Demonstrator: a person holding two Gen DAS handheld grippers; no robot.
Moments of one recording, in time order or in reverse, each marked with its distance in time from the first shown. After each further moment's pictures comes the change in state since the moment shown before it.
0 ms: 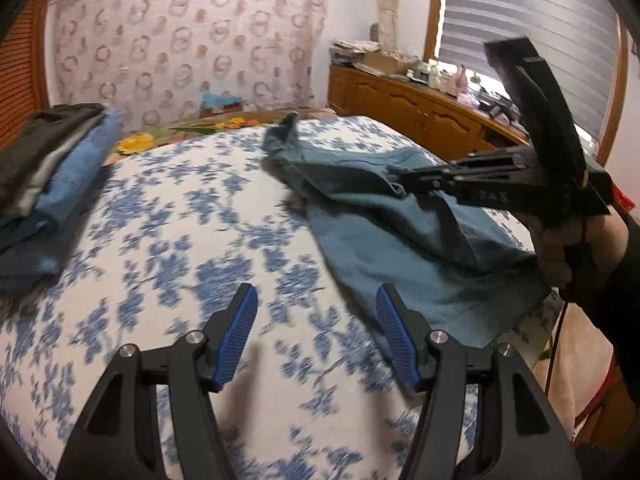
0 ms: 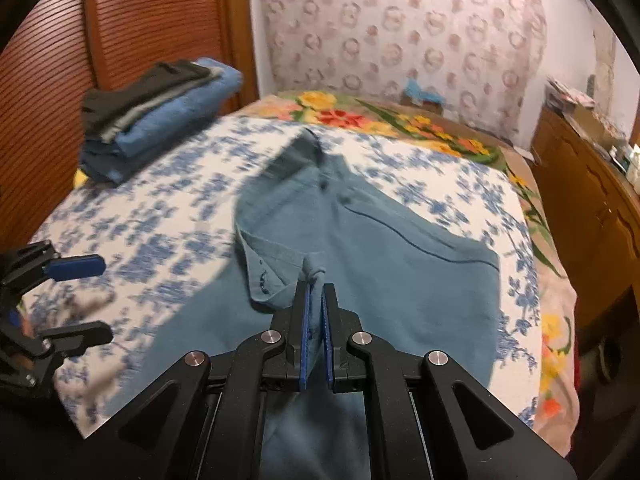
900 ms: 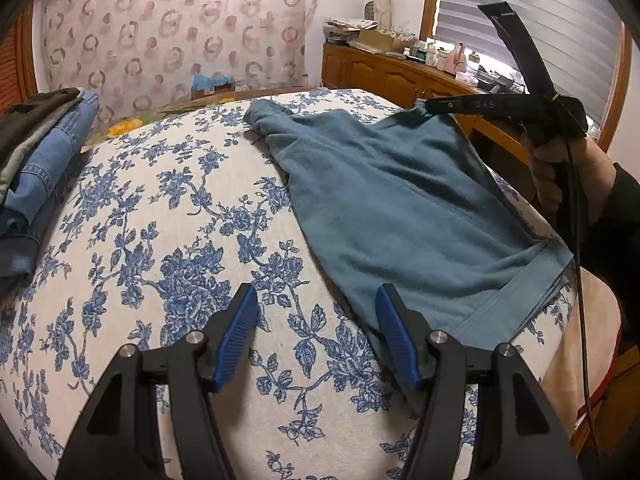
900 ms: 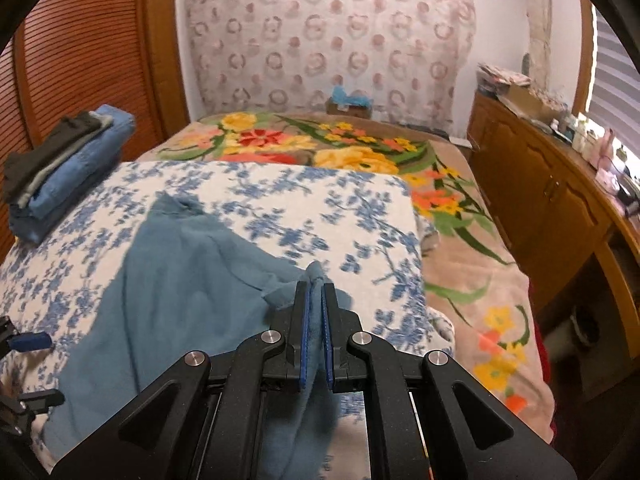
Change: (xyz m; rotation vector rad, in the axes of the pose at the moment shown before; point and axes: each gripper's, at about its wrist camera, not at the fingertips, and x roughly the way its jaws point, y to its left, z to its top) left arm 0.026 -0.009 -0.001 0.006 0.070 -0.001; right arm -0.007 -0.096 0.017 0.142 -0.074 -0.195
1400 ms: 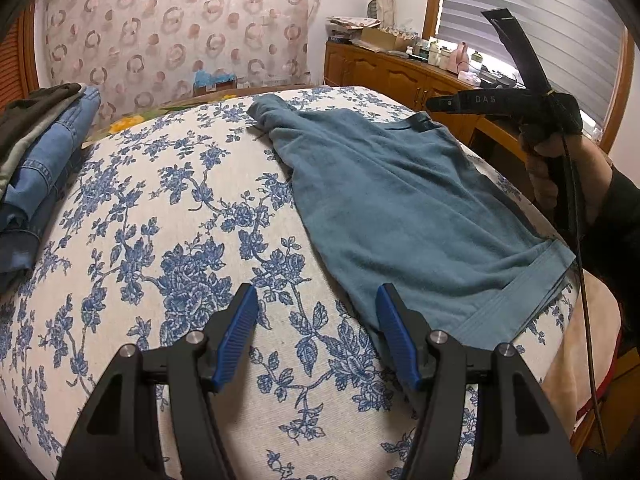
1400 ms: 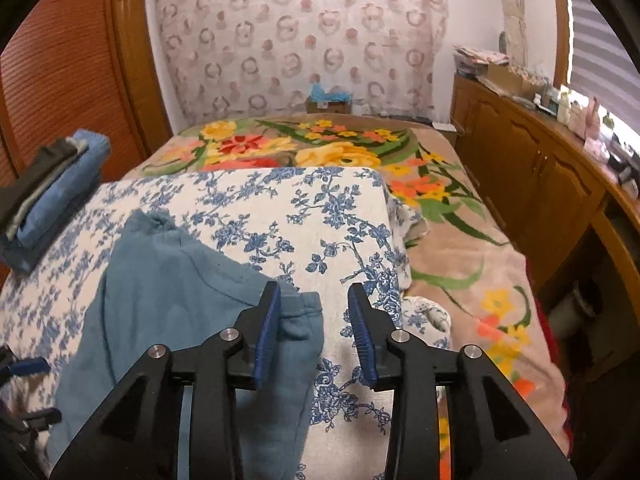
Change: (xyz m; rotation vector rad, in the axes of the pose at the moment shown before) left arm 0.002 0.000 -0.001 -0.008 0.007 0.004; right arm 0.008 -0.023 -0.001 0.100 0.022 0.016
